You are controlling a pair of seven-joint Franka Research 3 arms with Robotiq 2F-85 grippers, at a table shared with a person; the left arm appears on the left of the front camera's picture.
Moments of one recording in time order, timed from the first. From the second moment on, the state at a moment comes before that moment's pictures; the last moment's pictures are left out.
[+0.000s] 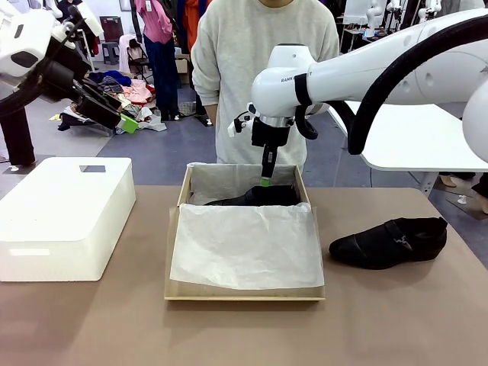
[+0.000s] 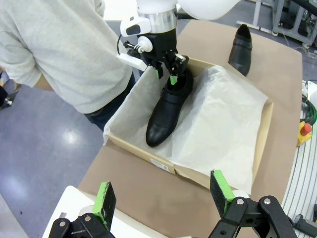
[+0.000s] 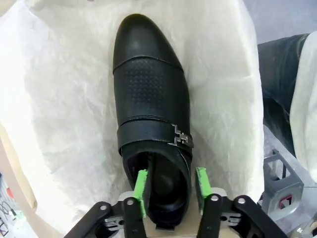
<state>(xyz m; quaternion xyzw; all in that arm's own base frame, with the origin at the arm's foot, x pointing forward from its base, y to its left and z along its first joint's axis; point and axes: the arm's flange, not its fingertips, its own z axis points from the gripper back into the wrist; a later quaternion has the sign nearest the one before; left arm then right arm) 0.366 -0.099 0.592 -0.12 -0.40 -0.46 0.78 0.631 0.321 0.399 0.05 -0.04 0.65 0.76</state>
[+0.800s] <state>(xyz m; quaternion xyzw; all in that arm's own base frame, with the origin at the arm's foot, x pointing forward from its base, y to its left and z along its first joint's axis) 0.366 -0.099 0.592 -0.12 -0.40 -0.46 0.78 0.613 0.313 0.442 0.03 -0.05 0.65 0.76</state>
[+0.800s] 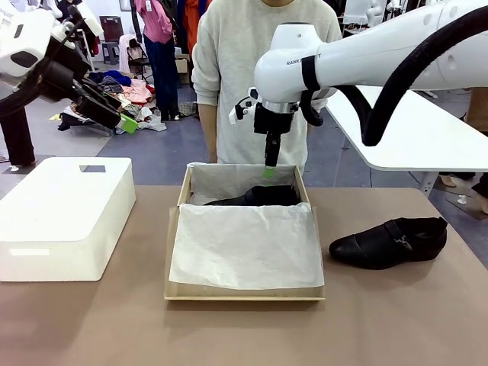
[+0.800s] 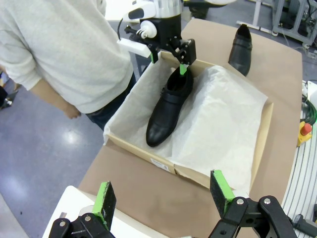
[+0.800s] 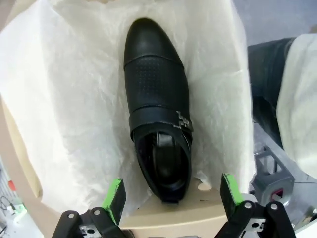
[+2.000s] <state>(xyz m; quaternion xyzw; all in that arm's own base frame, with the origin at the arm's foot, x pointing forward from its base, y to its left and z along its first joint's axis) 0.366 -0.099 0.592 -0.12 -0.40 -0.46 0.78 0.519 0.148 0.505 -0.07 -0.03 0.65 0.75</state>
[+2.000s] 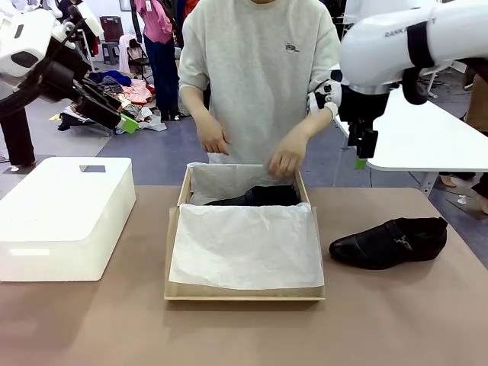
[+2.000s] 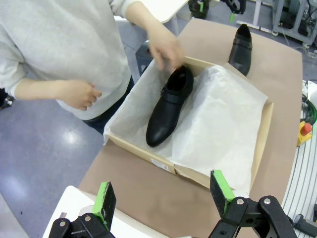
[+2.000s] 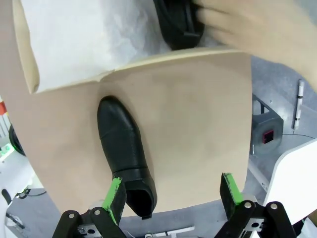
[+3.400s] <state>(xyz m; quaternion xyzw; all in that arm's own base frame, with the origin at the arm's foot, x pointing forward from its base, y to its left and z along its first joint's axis) 0.366 -0.099 0.592 -0.12 -0.40 -0.46 0.78 0.512 0.104 0.470 -0.05 -0.02 0.66 0.75</state>
